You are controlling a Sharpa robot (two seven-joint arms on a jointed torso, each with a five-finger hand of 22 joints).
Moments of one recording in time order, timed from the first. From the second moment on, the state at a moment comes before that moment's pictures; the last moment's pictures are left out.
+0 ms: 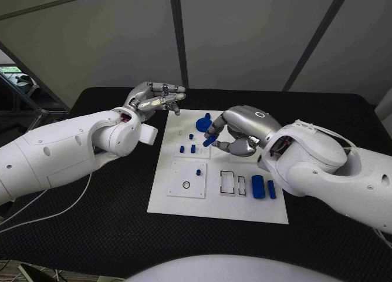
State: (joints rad) left arm 1.13 -0.85 0.10 1.42 -0.17 -0.24 0.34; left_hand 1.42 -0.13 0.41 -0.02 0.11 0.95 0.22 0.14 0.07 0.89 0.15 0.29 0.07 1.08 0.06 0.83 0.40 0.20 1.05 0.15 0.53 0.88; right arm 1.05 -0.77 0.17 1.85 -1.72 -0.25 -0.25; right_hand 1.50 -0.08 0.41 0.04 0.17 1.12 0.13 0.12 0.09 1.18 0.07 0.23 0.11 1.47 -0.01 1.44 1.31 0.12 1.29 0.09 1.24 1.02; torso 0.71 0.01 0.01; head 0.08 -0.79
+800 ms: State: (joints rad) left arm 1.13 -0.83 0.10 1.41 -0.17 -0.24 0.34; left_hand 1.42 -0.13 0.41 -0.02 0.11 0.95 0.22 0.14 0.07 0.89 0.15 0.29 0.07 1.08 0.06 0.83 0.40 0.20 1.05 0.15 0.53 0.88; right arm 1.02 -0.63 0.03 1.75 -1.64 -0.22 -0.16; right_hand 1.49 -0.08 0.42 0.03 0.17 1.12 0.14 0.12 0.09 1.19 0.06 0.22 0.11 1.47 -0.01 1.44 1.31 0.12 1.28 0.09 1.24 1.02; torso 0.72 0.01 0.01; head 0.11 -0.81
